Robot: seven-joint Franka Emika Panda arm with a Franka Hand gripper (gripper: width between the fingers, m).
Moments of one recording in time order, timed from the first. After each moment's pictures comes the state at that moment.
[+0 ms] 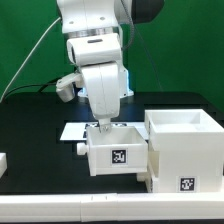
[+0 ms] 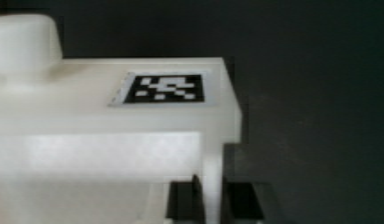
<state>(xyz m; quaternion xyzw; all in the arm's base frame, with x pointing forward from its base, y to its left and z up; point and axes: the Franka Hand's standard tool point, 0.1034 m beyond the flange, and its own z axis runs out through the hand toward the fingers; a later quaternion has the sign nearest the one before) 0.549 -0.024 0.081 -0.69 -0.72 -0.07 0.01</state>
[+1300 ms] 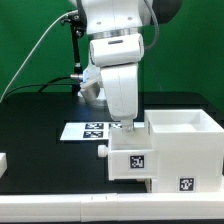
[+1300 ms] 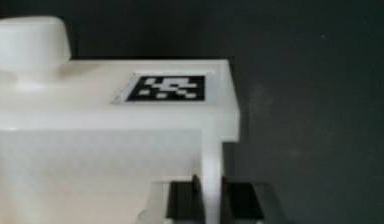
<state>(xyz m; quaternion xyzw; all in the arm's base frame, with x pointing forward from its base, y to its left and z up) 0.553 0.012 0.081 -0.73 -0.68 -0.08 0.02</state>
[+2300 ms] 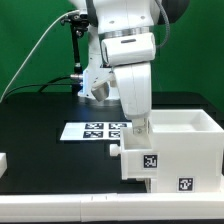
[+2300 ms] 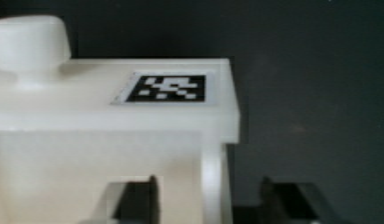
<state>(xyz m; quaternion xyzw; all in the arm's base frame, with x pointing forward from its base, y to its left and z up) 0.554 0.030 0.082 -0.73 -0.68 -0.08 0.02</state>
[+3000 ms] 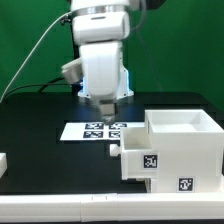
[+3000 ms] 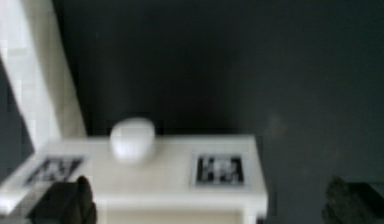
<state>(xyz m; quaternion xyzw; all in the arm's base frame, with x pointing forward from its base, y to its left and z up) 0.560 -0.035 0.097 -0.74 -0.67 -0.07 0.00</state>
